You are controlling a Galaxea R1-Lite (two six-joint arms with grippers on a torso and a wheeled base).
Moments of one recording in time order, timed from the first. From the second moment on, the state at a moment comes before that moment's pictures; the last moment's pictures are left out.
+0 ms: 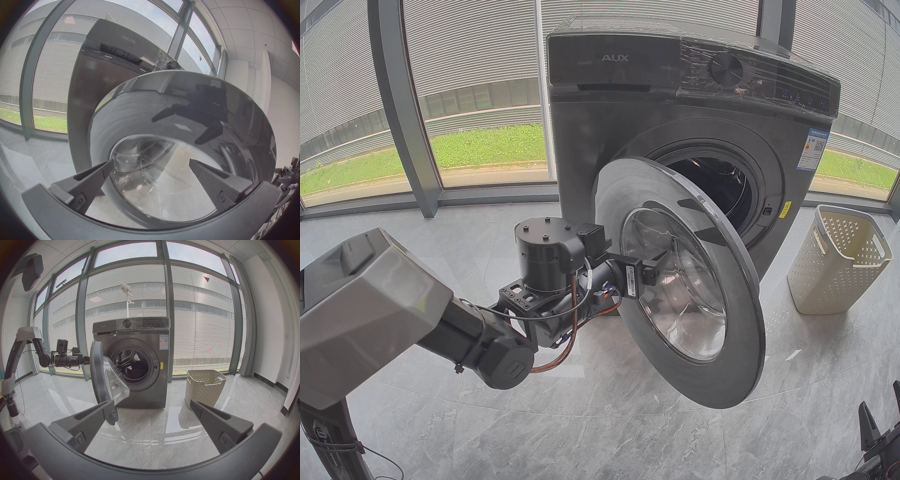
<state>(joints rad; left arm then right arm) -0.70 2.10 -1.08 -1.00 0.06 -0.17 0.00 0.02 -0.02 0.00 -0.02 0.01</state>
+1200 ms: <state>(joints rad) -0.46 0.67 -0.07 -0.53 0.05 -0.05 0.00 0.02 -0.02 0.00 -0.02 0.01</state>
